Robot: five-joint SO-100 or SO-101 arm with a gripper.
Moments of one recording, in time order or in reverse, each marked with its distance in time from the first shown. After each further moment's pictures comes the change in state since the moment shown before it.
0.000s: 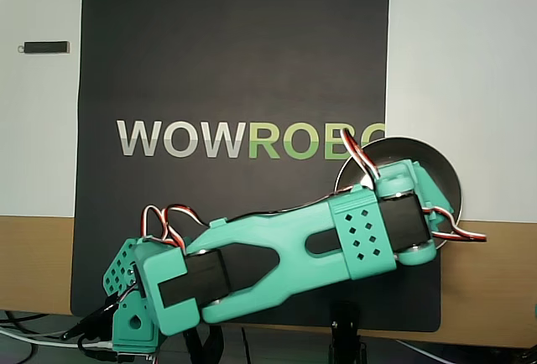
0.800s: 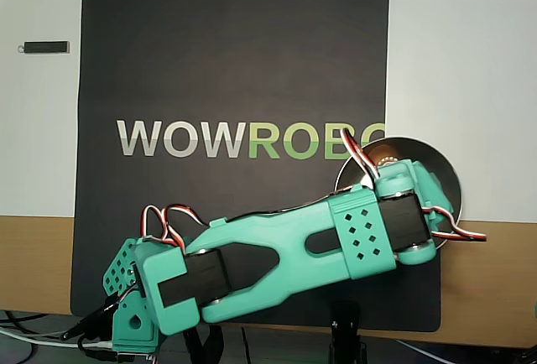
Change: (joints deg) arm 0.0 0.0 0.0 0.0 0.0
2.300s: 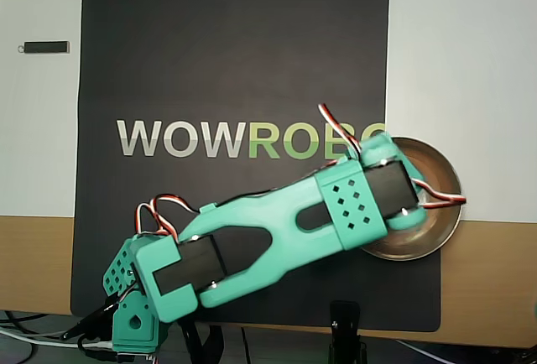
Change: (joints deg) arm -6.0 0.0 0.0 9.6 0.0
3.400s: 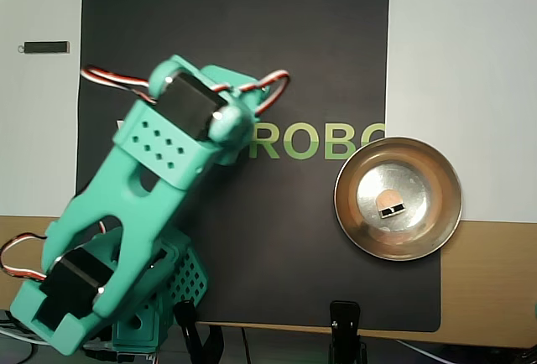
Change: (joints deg) arm -33.2 33.5 25.0 5.4 0.0
